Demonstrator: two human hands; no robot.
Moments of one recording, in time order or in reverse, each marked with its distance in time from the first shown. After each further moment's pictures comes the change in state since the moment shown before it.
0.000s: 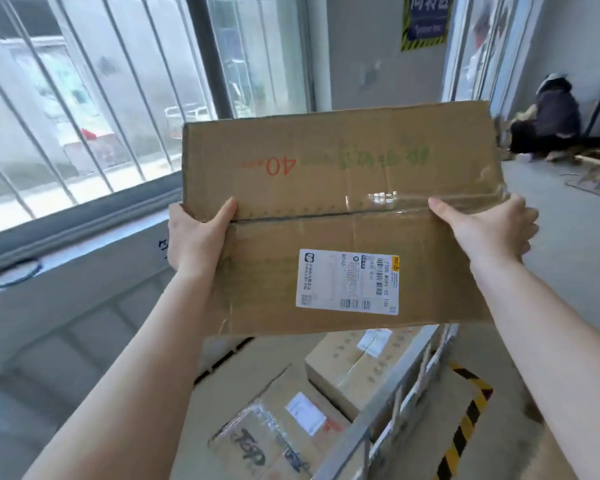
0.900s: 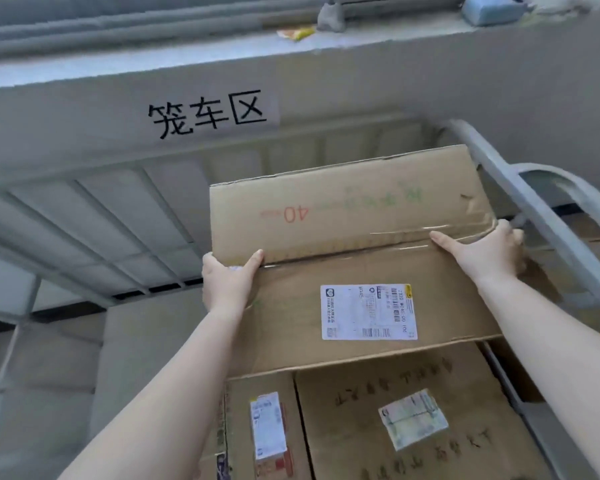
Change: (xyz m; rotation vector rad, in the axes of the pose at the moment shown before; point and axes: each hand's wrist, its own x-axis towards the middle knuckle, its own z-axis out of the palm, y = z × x) left_hand 0.168 -0.316 0.267 0.150 0.277 -0.748; right_hand 0.199 0.120 0.521 -0.471 -0.695 -0.255
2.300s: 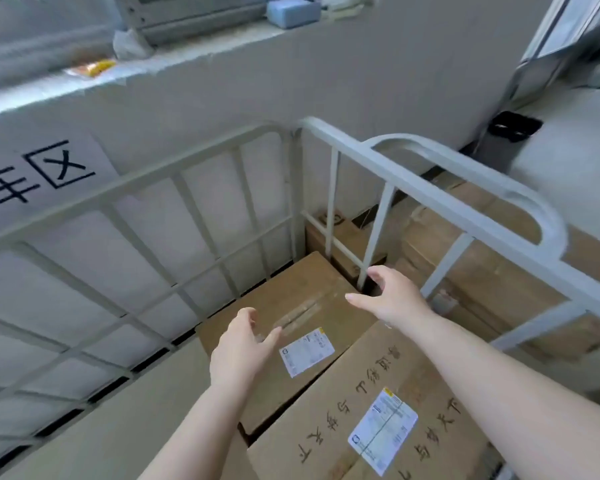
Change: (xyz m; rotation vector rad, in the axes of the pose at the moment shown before) left_hand -0.053 -0.018 0.147 0.688 -0.553 0.491; right_hand -0.015 0.100 0.031 0.096 -0.379 -0.021
